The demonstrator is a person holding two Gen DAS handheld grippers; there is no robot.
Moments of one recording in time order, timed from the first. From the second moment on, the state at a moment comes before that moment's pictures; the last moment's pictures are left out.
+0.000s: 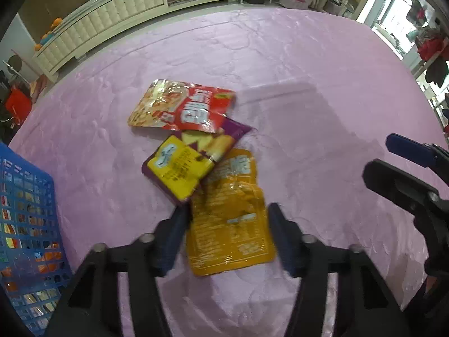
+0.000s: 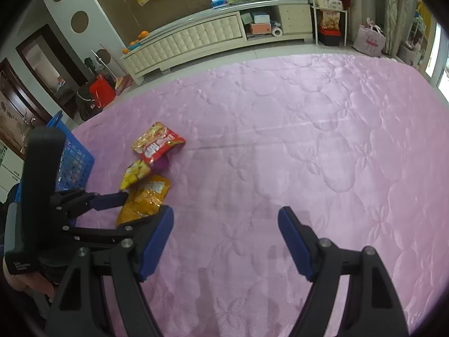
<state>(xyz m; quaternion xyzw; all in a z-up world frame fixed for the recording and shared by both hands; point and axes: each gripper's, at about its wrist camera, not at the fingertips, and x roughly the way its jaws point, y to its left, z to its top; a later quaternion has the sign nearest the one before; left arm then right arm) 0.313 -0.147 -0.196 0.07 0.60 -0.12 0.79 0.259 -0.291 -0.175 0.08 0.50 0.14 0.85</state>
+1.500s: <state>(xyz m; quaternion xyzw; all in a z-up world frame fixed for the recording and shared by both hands) 0.202 -0.068 -0.137 0.03 0.53 -0.06 0.85 0.291 -0.181 -0.191 -0.09 0.51 0.24 0.82</state>
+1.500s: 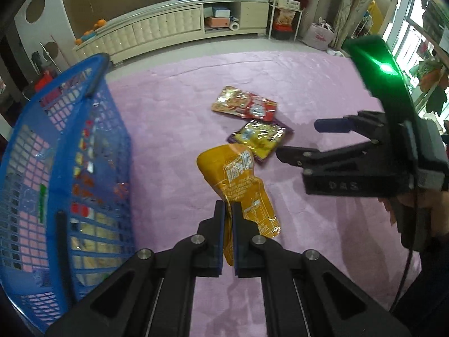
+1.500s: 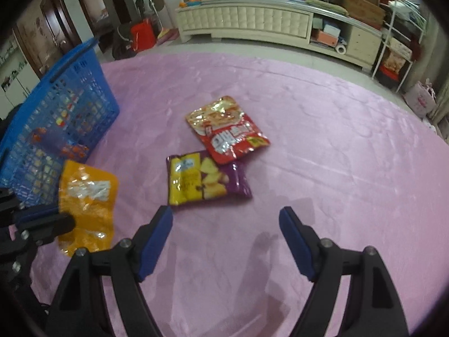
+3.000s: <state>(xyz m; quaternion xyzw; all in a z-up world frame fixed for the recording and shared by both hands) 0.118 -0.023 -0.036 0.02 0.43 -0.06 0.90 0.175 -0.165 -0.063 -0.12 0.43 0.25 0.86</state>
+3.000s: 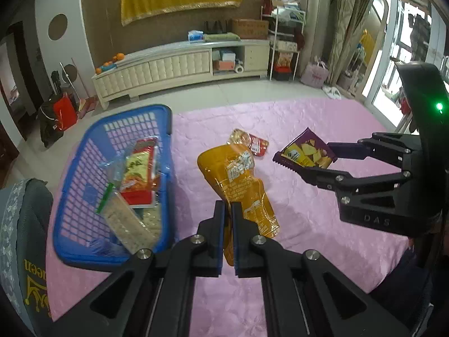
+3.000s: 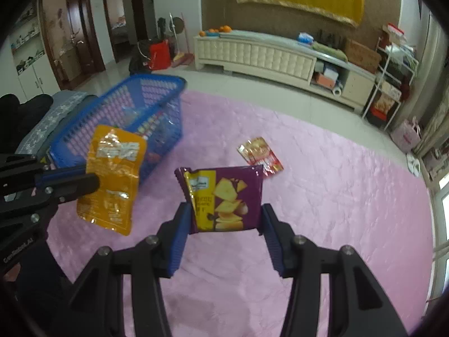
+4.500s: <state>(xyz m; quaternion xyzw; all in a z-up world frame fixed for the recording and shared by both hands) 0.067 0.180 -0.019 -0.06 0.40 0.06 0.91 0.155 0.062 -0.086 -0.26 0.44 0.35 0.79</state>
